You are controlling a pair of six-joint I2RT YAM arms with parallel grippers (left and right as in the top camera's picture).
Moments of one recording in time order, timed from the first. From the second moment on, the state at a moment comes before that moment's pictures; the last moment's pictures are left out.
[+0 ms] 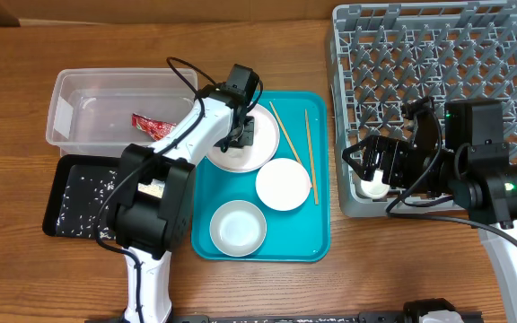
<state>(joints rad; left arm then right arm) -0.38 2.14 1.57 -0.82 -0.13 -0.33 0.11 1.16 1.26 -1.08 -0.54 0.33</state>
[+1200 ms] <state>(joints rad) -0.19 1.52 1.76 -1.30 -0.09 -0.22 0.11 1.16 1.26 -0.99 -0.44 0.33</state>
